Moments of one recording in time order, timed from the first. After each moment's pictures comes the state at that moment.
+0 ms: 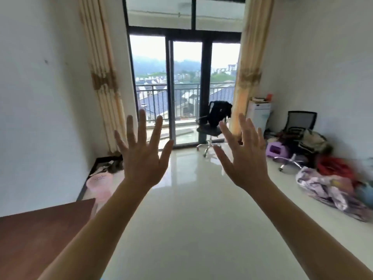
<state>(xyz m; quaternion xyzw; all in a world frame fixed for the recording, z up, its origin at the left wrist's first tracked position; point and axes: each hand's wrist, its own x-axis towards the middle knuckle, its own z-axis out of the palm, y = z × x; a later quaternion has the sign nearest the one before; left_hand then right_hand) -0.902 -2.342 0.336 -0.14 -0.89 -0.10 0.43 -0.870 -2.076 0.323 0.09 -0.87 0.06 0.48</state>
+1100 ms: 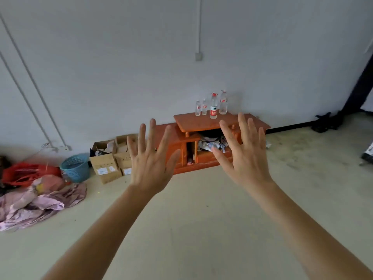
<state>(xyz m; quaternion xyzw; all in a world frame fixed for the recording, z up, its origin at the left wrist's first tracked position) -0.466 -1.287 0.281 -0.79 -0.53 -0.28 0.11 -0.210 -1.331 0.286 -0.63 -0.68 -0.25 0.30</state>
